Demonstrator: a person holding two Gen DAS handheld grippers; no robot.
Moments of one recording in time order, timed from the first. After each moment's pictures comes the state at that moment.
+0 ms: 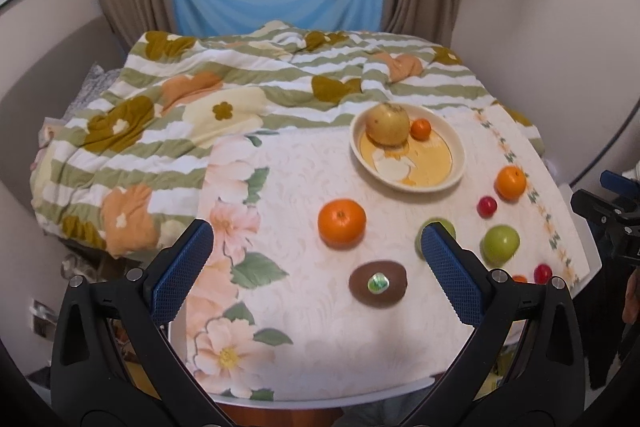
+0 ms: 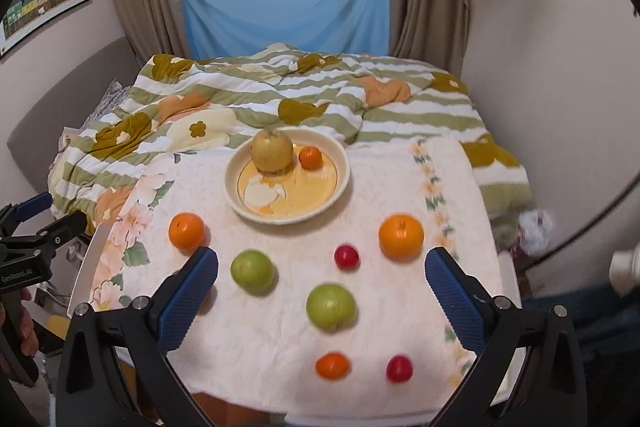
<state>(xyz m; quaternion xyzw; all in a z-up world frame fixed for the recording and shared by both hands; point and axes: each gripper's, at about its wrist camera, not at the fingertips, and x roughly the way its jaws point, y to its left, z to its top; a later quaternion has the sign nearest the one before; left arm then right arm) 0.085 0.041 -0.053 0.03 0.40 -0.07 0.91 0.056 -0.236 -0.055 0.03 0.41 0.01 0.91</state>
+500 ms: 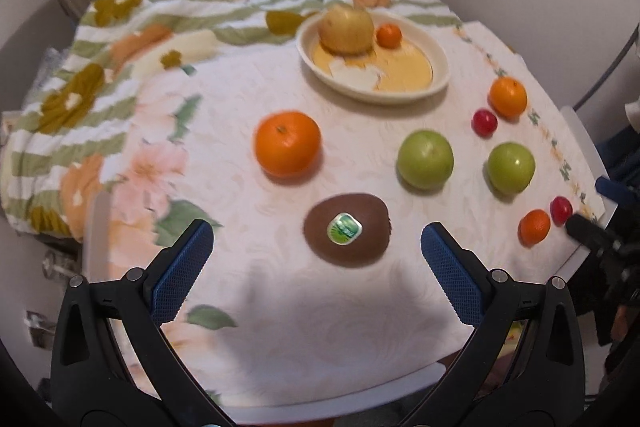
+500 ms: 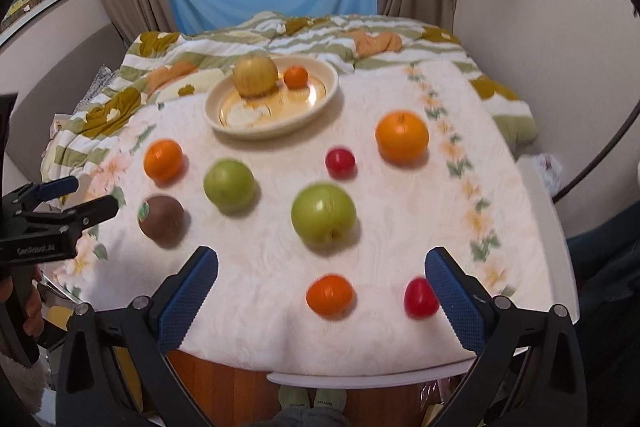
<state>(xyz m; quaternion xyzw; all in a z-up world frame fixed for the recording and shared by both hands) 0.102 0.000 -0.157 0.06 0.49 -0.13 0.86 0.021 -0.243 -0.150 0.05 0.46 0.00 0.89</state>
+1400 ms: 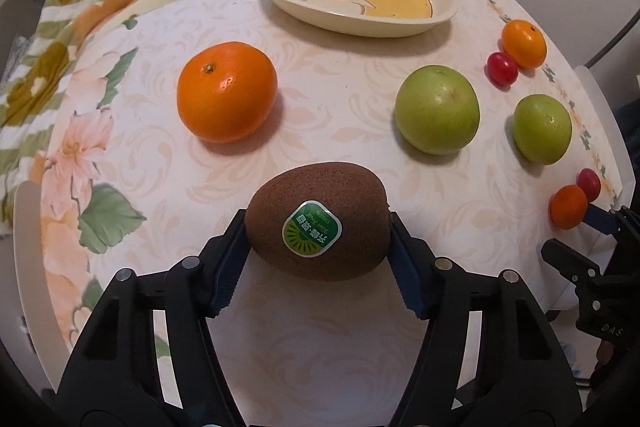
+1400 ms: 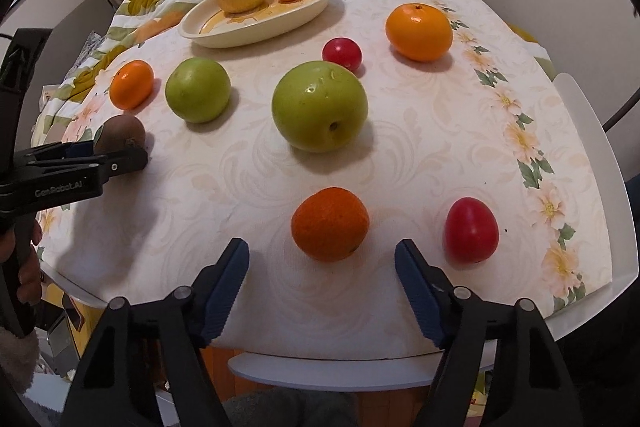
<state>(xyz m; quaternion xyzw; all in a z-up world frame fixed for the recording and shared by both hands) 0.124 -0.023 -0.219 0.07 0.54 -0.16 0.82 0.022 -0.240 -0.213 0.06 0.52 0.01 0.85</state>
